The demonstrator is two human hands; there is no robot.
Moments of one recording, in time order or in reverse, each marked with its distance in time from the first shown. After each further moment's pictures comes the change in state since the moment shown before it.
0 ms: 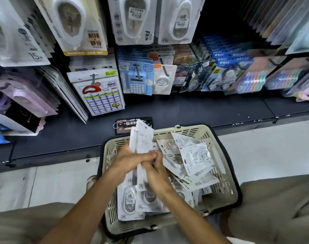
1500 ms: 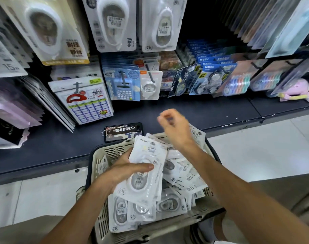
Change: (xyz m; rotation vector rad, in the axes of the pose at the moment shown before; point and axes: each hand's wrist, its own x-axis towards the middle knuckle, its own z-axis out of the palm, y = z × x) left_hand -0.005 0.019 0.011 -0.025 -0.265 -0.086; right_hand 0.077 -0.082 -0.106 -0.376 0.472 -0.399
